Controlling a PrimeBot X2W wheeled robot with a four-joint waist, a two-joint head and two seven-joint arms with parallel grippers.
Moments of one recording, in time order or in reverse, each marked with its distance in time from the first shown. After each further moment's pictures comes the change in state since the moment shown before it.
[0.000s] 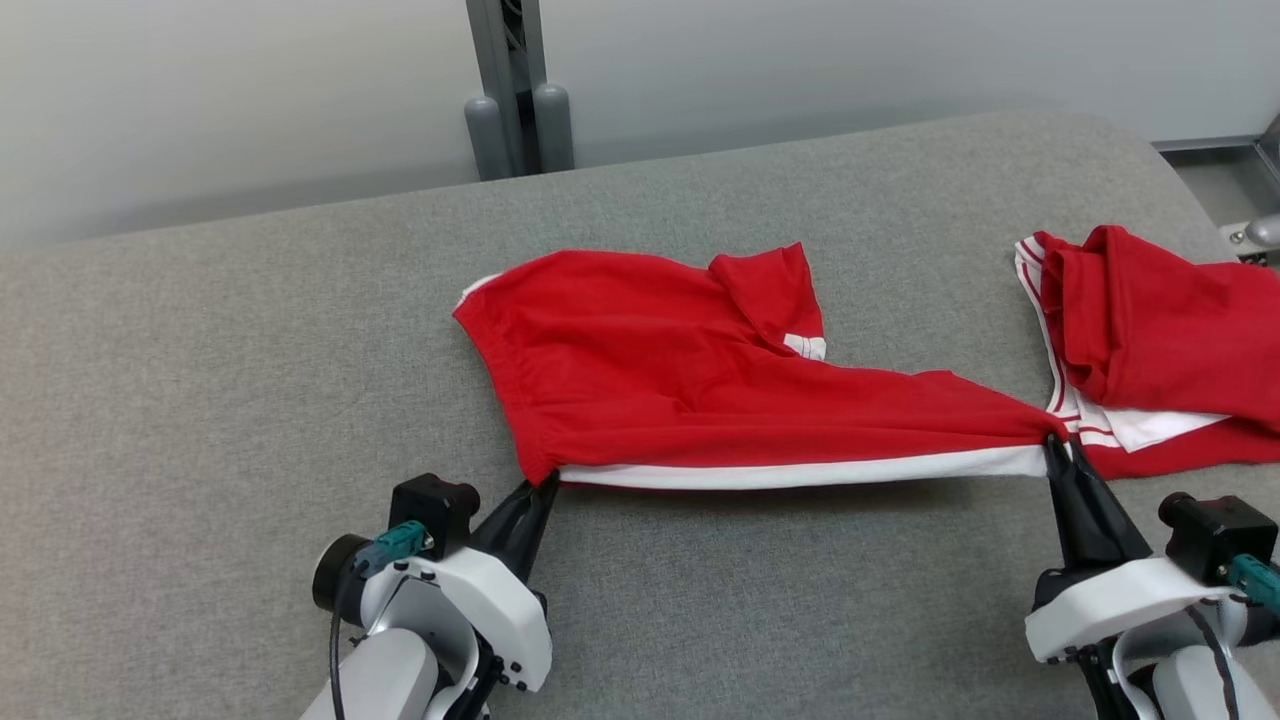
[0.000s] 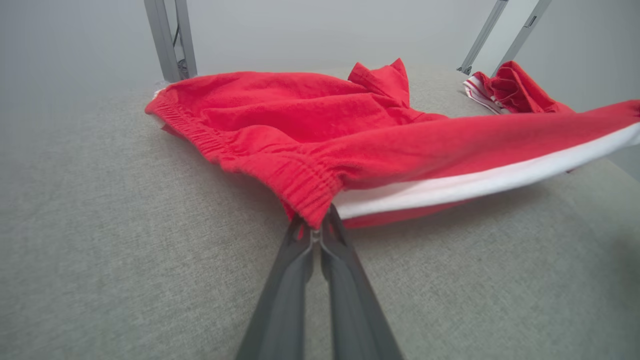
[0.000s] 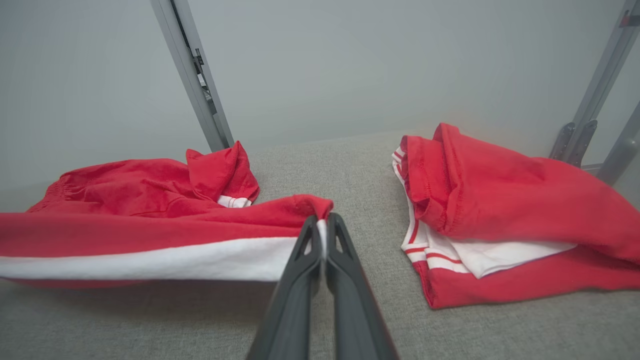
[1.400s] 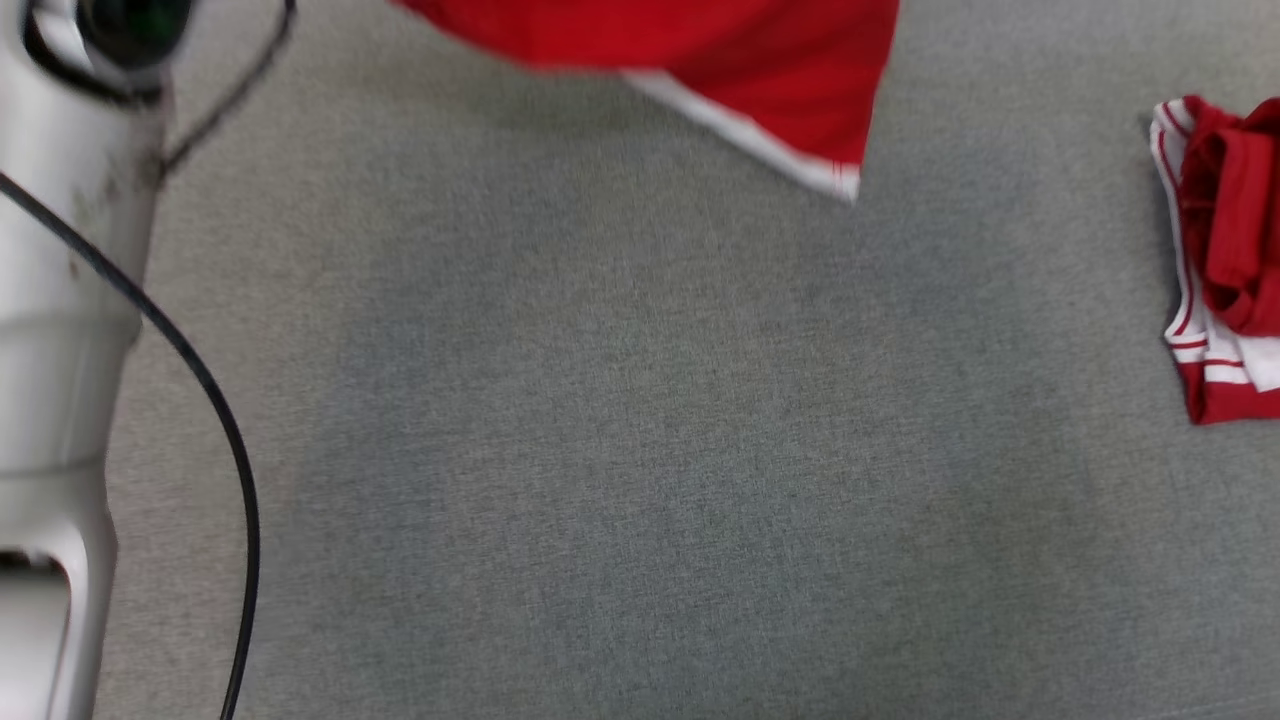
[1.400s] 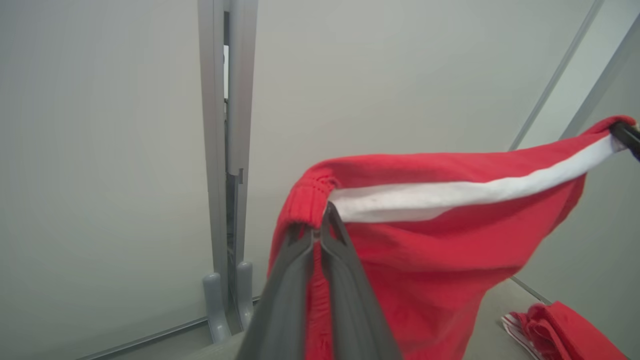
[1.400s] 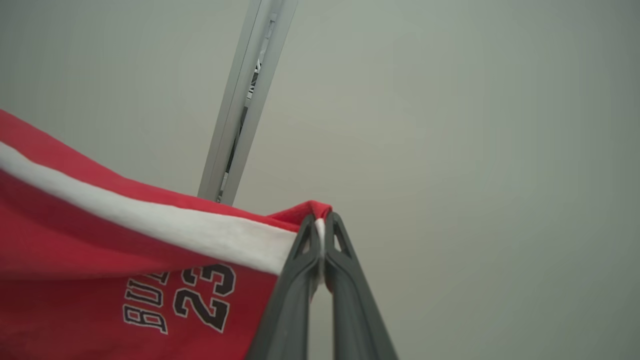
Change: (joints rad) left arm -0.911 0.138 0.151 -0.149 -0.284 0.015 0.498; right arm -1.150 -0.302 0.368 0.057 0.035 0.000 0.208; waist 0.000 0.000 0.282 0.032
